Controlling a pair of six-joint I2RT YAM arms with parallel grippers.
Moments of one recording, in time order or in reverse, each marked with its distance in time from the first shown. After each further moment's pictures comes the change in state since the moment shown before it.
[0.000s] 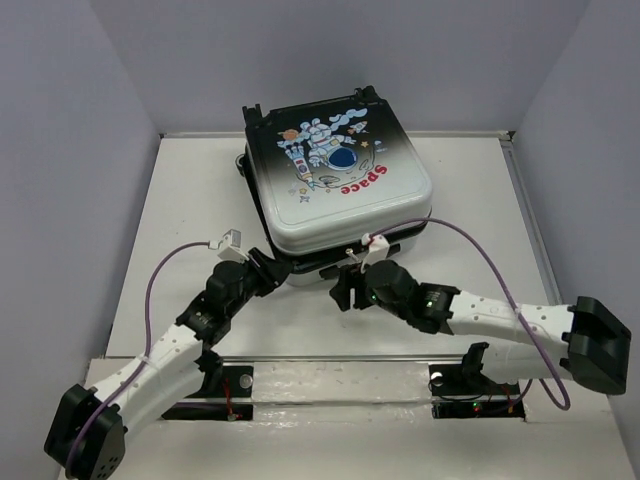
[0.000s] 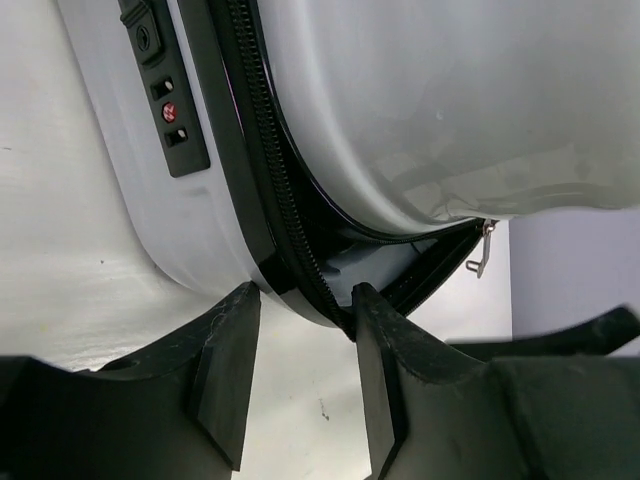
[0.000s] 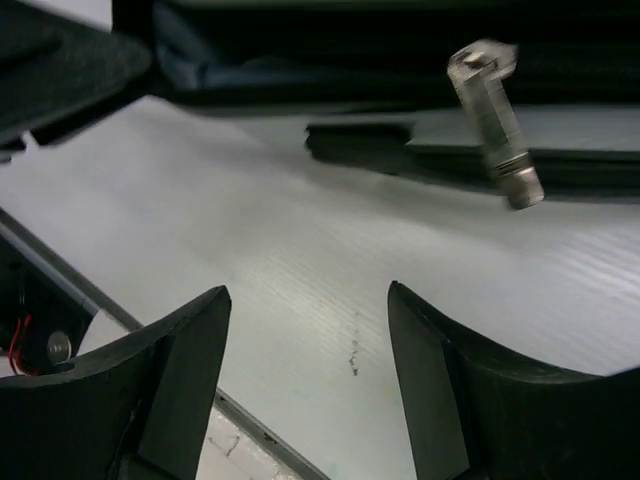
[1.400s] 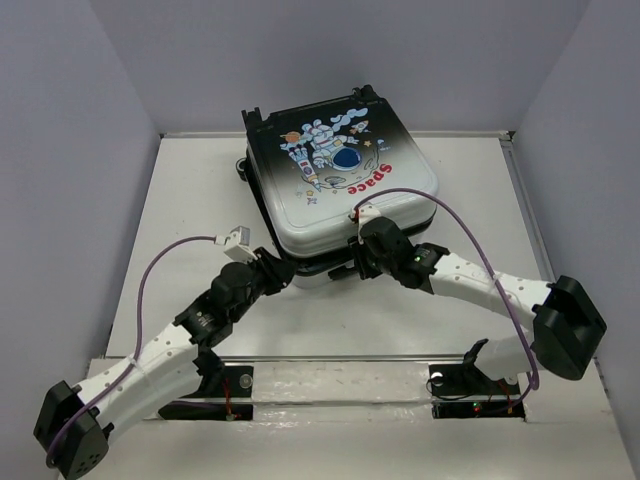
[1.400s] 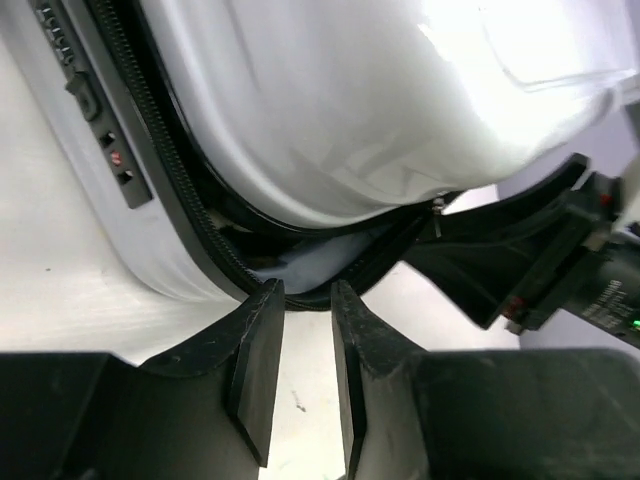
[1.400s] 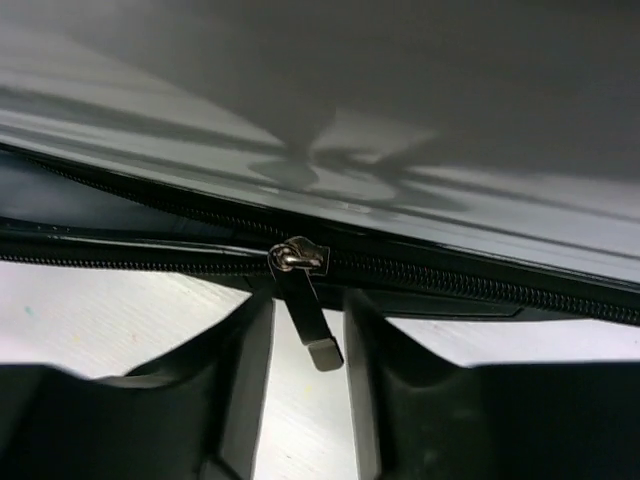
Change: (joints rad) left arm -0.185 -0.053 0.093 -0.102 -0.181 0.050; right arm -0.297 0.156 0.254 -0.306 -0.091 -0.381
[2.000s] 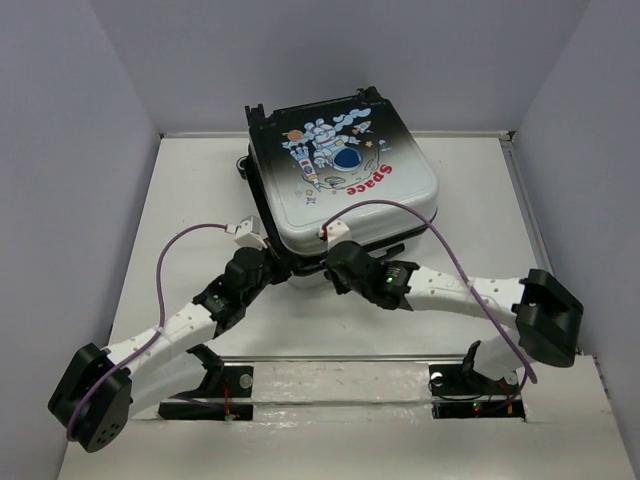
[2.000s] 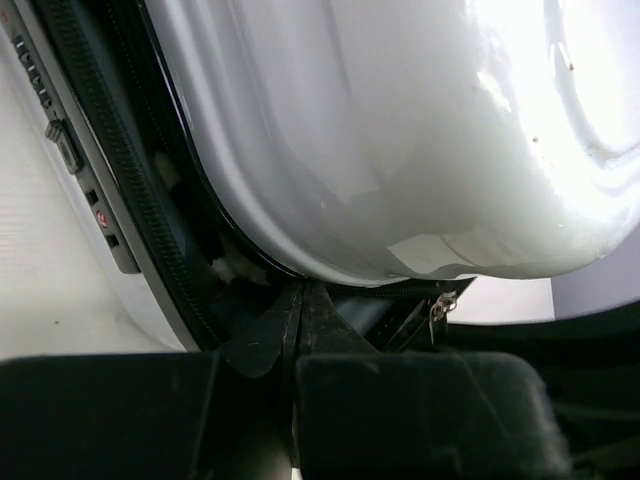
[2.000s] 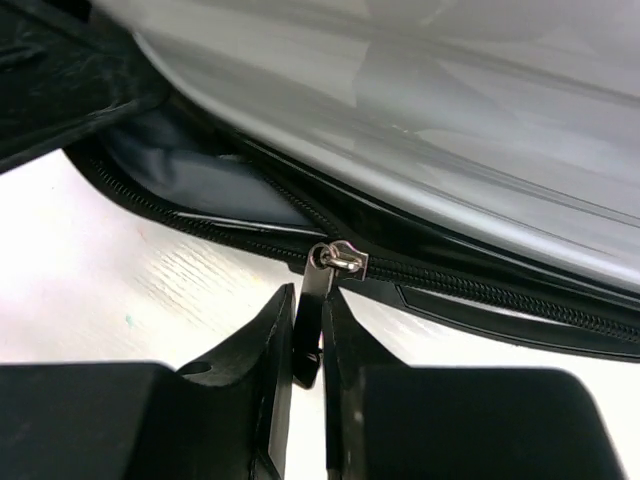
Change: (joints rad) left arm 0.058 0.302 0.042 0.189 0.052 0.040; right arm 0.208 0.064 0.018 0.130 0.053 0.094
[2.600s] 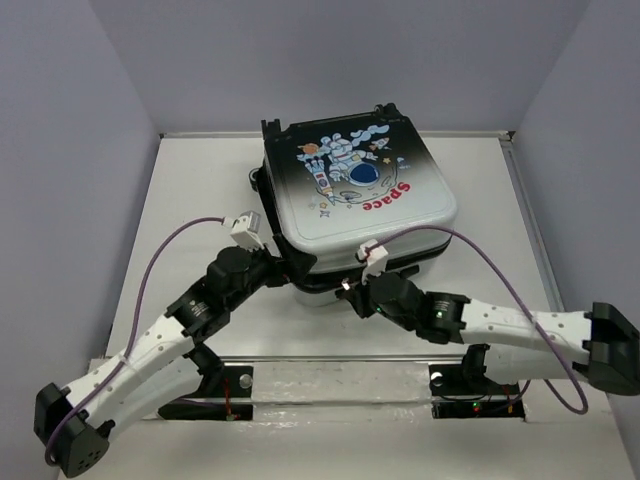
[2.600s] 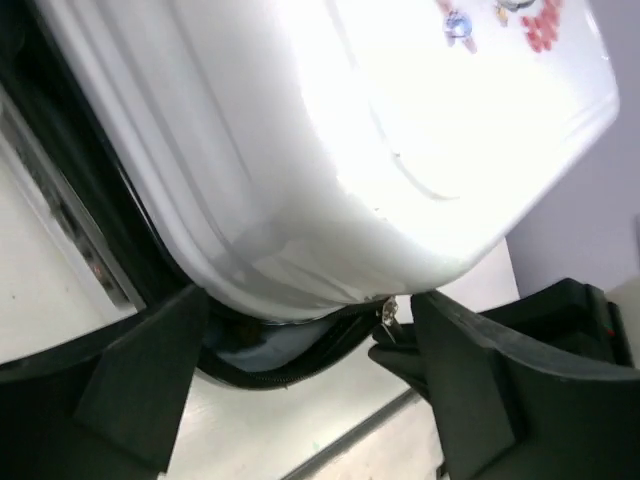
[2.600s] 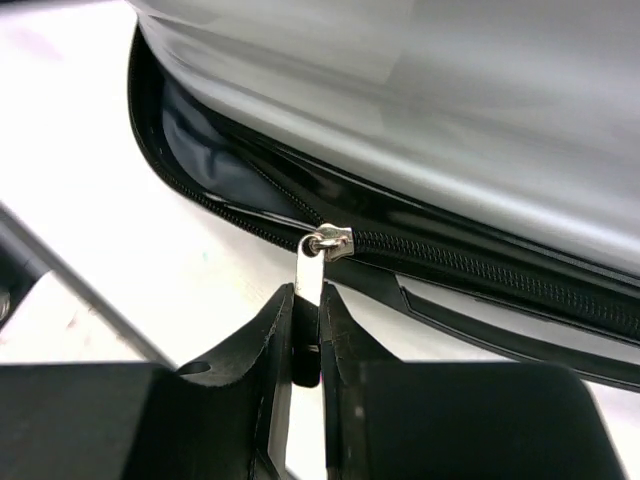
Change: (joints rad) left arm -0.042 -0.235 0.117 -0.290 0.041 0.057; right arm 0.140 -0.270 -0.249 0.126 0.085 0.108
